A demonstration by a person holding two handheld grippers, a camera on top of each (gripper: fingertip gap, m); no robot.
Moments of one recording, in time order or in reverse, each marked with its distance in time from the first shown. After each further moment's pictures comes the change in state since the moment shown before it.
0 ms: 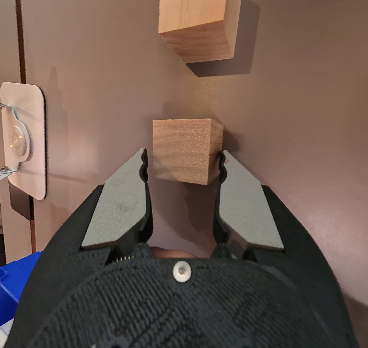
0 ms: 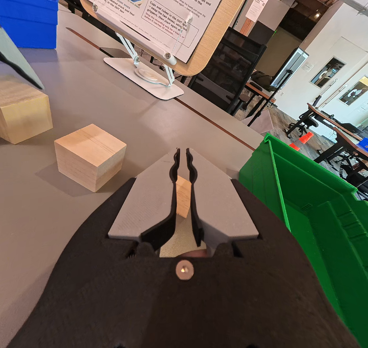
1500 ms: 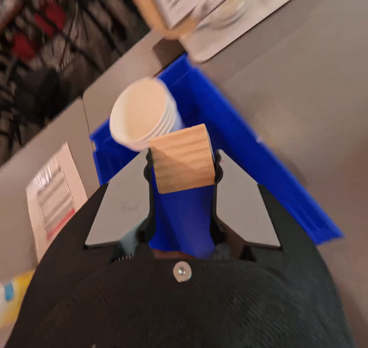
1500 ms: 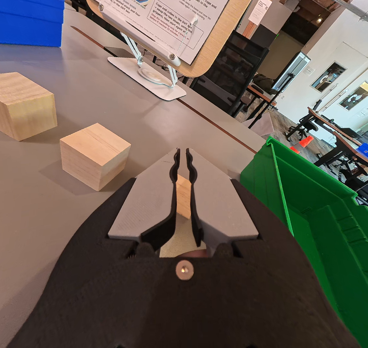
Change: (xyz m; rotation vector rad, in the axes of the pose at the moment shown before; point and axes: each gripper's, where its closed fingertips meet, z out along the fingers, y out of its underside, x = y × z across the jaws) left arm -0.147 0.192 -0.160 0.003 -0.506 -0.699; right arm -0.005 -0.002 0.000 0.004 -0.010 -0.022
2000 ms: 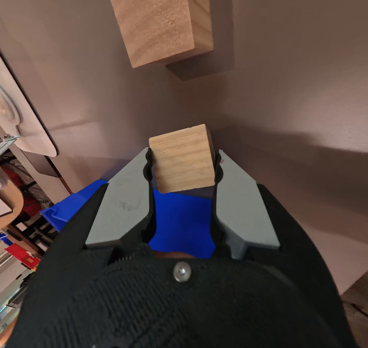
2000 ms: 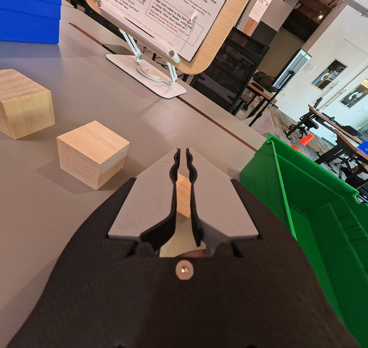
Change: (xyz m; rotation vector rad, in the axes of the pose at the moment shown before) left arm 0.203 0.022 0.014 -0.318 0.461 1.029; right arm 0.001 0.003 0.002 -0.009 0.001 0.004
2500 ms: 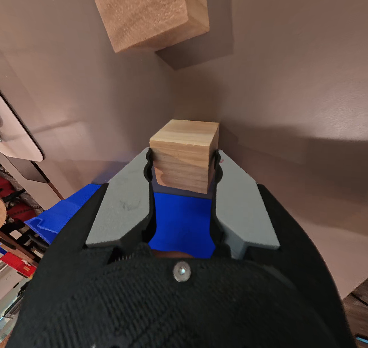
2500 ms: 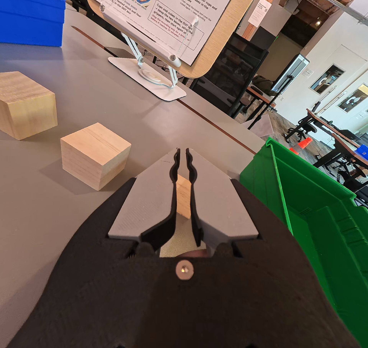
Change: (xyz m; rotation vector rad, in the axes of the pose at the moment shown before) left arm 0.004 0.010 0.014 -0.008 0.044 0.023; right arm -0.001 -0.004 -0.002 0.014 0.000 -0.011
